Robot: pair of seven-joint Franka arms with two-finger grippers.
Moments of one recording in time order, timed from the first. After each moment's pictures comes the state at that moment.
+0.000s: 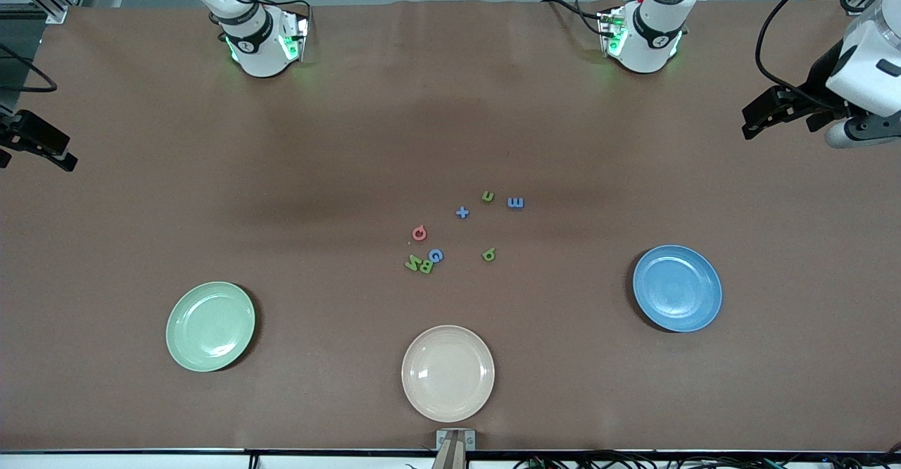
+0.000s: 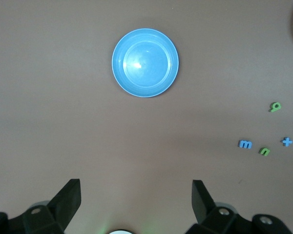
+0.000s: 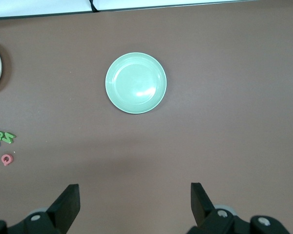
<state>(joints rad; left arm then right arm) -0.07 -0.03 -0.06 -1.57 0.02 1.51 -0.23 -0.09 0.01 0.03 -1.49 0.00 1.61 0.01</state>
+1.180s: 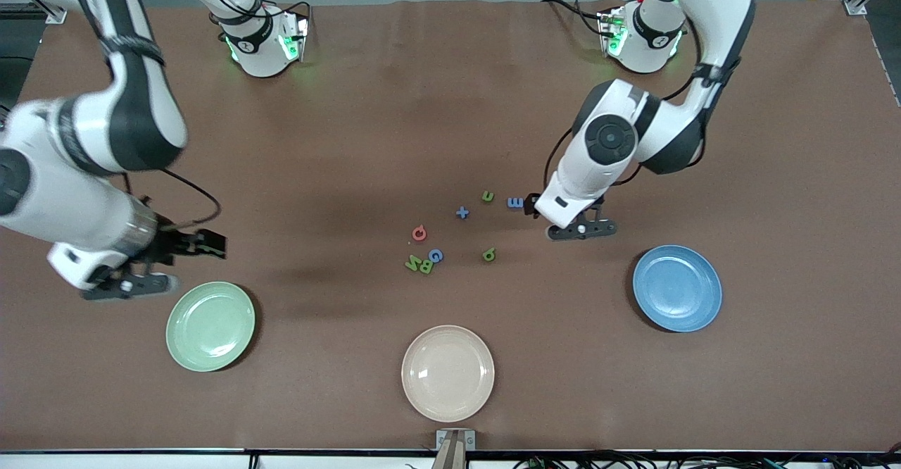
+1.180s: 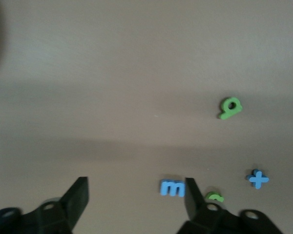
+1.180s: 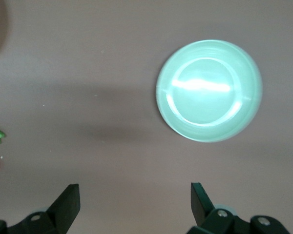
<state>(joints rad) -0.36 0.41 -0.20 -1.90 0.02 2.26 -0.63 0.11 0.44 0.05 -1.50 0.00 1.90 0.04</state>
